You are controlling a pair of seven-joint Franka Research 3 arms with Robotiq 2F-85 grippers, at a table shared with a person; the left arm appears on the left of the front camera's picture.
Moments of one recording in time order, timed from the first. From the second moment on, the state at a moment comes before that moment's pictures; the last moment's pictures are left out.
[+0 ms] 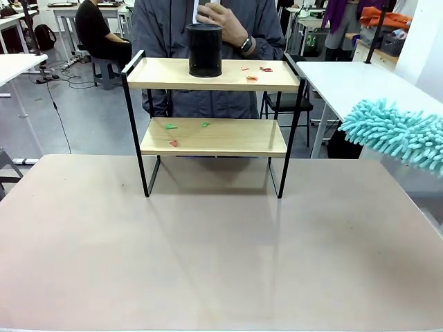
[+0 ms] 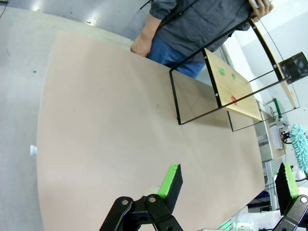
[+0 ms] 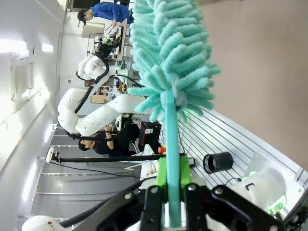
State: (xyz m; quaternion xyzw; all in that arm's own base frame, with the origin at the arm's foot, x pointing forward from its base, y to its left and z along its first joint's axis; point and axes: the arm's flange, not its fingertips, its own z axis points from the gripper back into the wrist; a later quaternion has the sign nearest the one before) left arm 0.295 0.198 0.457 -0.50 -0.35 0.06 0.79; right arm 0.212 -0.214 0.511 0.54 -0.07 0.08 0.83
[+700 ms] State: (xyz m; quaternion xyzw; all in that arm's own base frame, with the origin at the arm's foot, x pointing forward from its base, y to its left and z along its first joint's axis) left arm 0.294 0.198 0.457 -0.50 -0.35 0.06 0.79; right arm 0.170 -0.071 0.591 0.42 -0.04 0.33 0.84
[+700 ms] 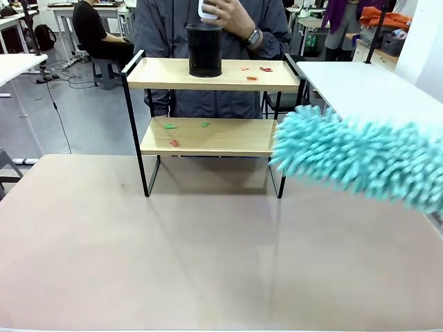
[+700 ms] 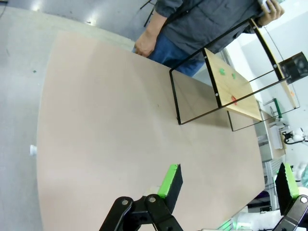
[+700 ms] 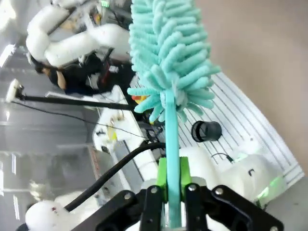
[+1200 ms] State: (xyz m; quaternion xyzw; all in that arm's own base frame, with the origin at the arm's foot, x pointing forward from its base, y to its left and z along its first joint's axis) left arm 0.294 0.198 0.457 -0.50 -0.35 0.06 0.79; right arm 0.236 0.040 0.534 0.29 -0.13 0.28 0.91
